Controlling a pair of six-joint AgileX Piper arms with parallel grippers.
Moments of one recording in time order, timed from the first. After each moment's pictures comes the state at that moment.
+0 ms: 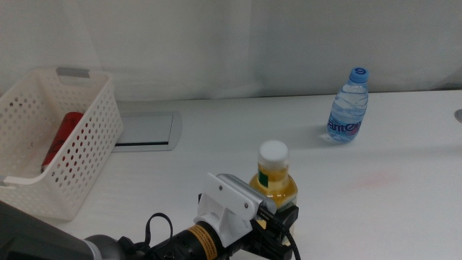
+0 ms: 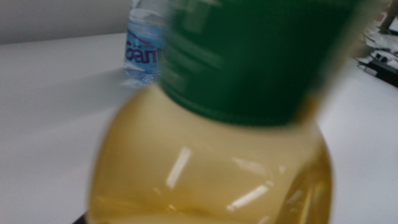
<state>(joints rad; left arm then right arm) -0.81 1.89 -0.55 0.05 -0.94 -0.29 0.27 0.51 -0.46 -0.18 0.49 0.16</state>
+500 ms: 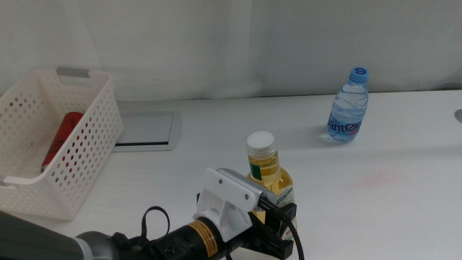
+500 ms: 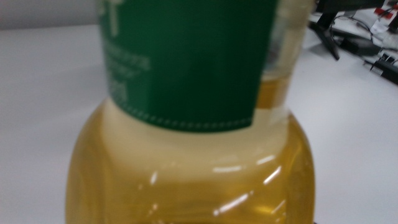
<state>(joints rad) -0.81 1.85 -0.56 0.04 -0.86 -0.32 0.27 0.51 -0.46 -0.18 0.49 0.16</state>
